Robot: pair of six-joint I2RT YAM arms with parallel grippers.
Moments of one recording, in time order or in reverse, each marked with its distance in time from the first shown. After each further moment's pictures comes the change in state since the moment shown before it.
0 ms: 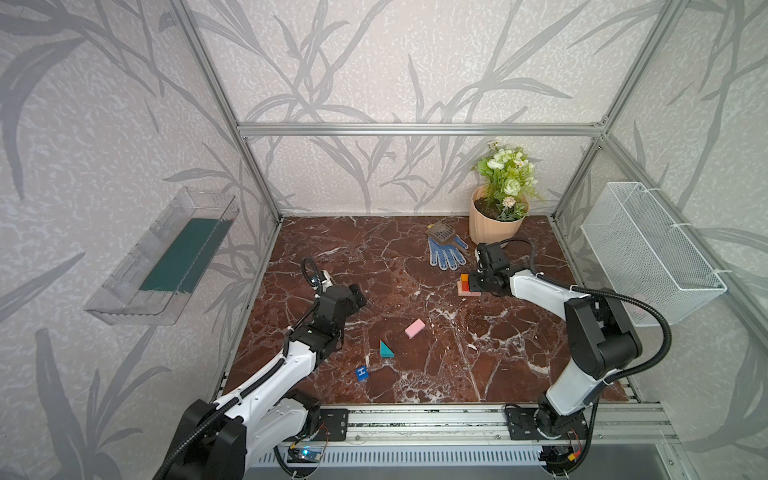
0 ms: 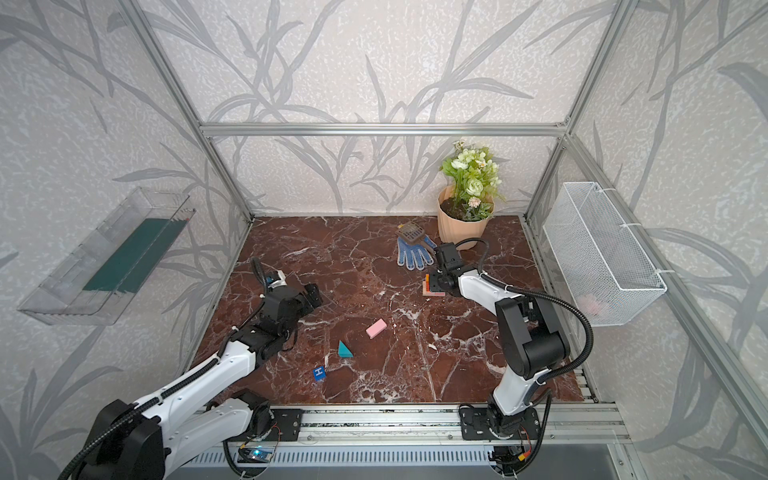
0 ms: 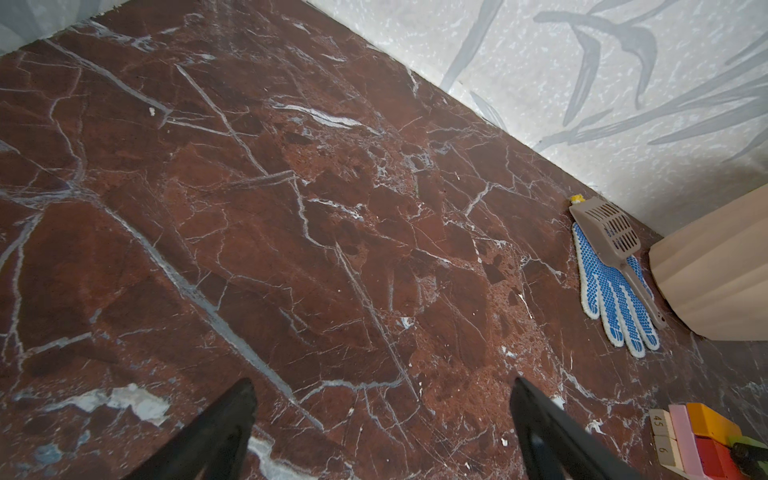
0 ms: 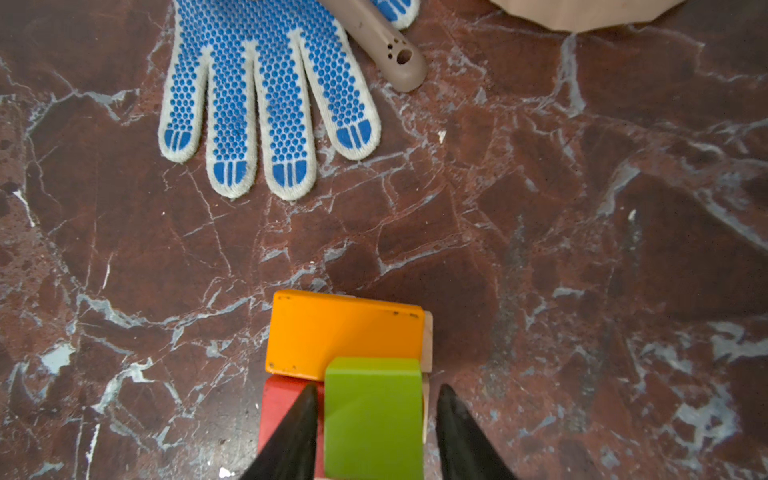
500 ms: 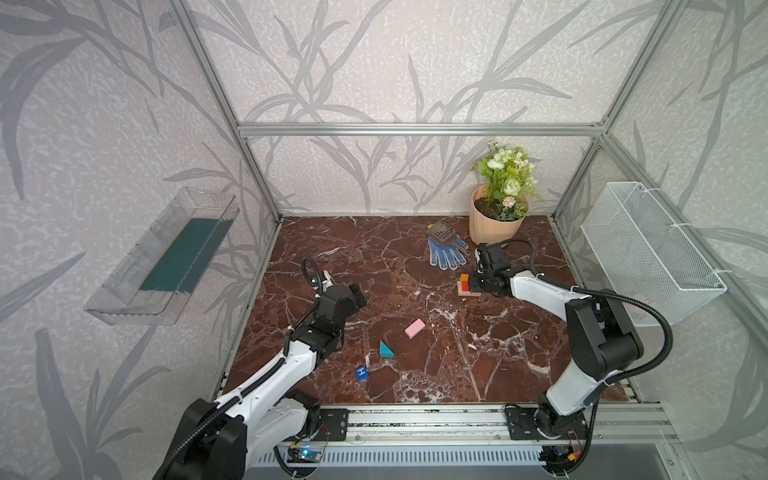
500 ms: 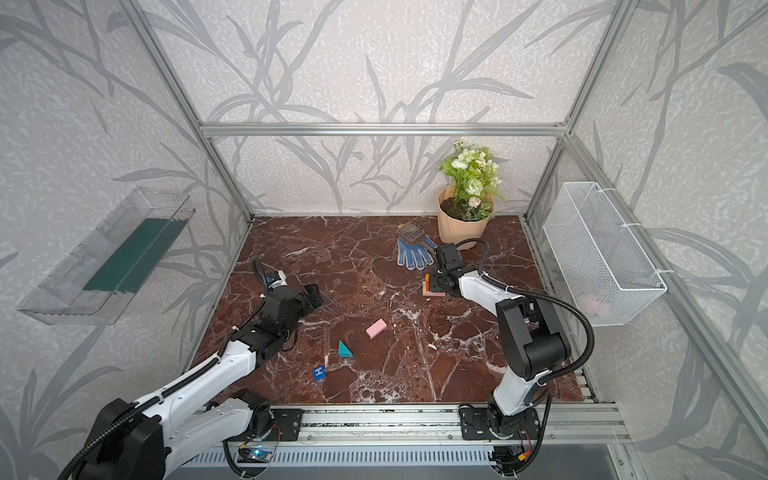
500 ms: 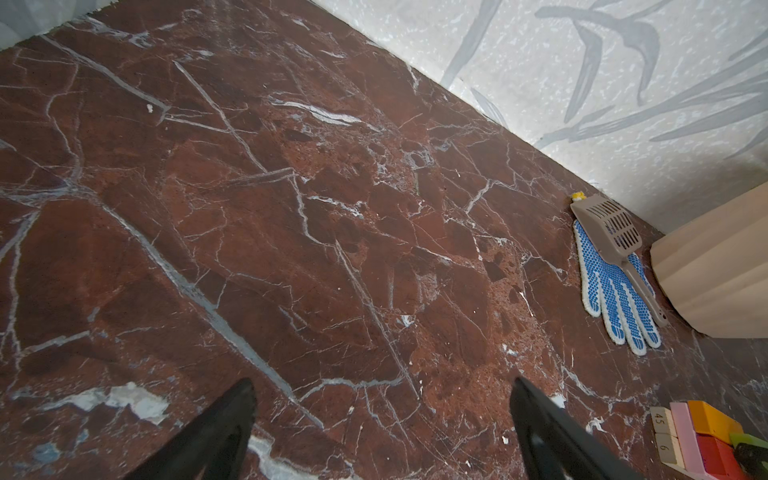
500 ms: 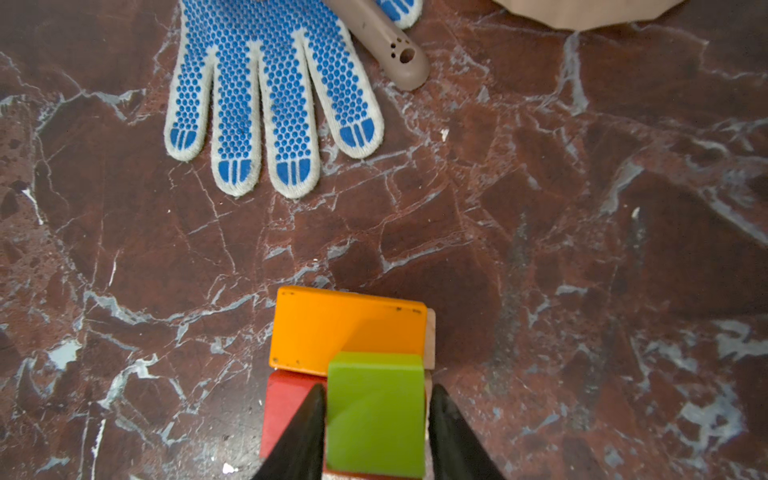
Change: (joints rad) left arm 0.000 0.004 0.000 0.000 0.003 0.000; right arm 0.000 -0.010 -0.009 0.007 -0.007 0.000
